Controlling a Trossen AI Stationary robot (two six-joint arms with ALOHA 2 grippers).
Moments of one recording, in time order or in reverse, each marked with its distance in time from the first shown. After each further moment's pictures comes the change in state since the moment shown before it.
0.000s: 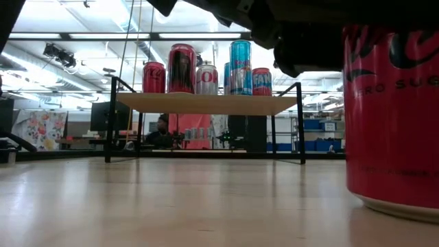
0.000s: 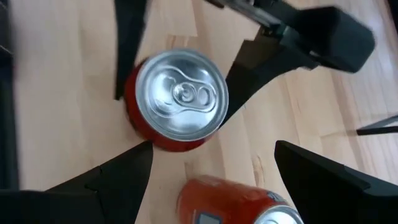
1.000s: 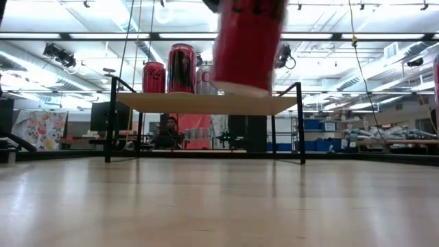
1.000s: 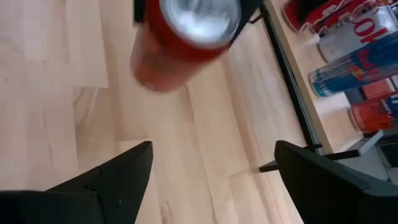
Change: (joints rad) left arm 0.006 -0.350 0.002 -0.590 -0.280 0.007; right arm -0.032 -0.054 0.031 -0.218 0.286 -0.007
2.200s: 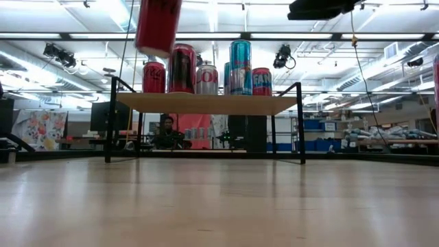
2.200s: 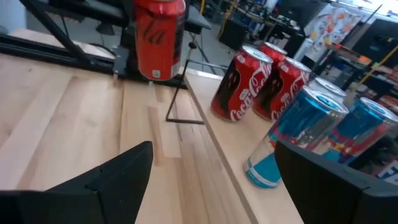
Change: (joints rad) left arm 0.124 -0.567 -0.195 -0.386 -0.251 -0.145; right arm -0.518 -1.023 -1.118 1.573 -0.249 -1.201
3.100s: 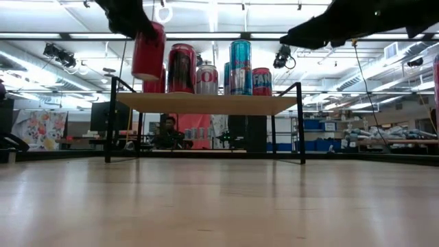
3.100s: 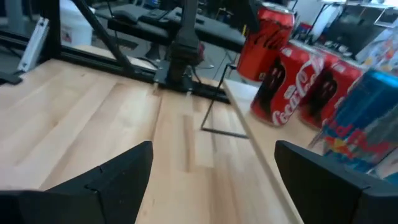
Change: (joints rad) left arm 0.464 -0.279 -0.259 0.154 0.153 0.057; right arm -0.213 -0.009 -0.254 0.367 -0.436 -0.096
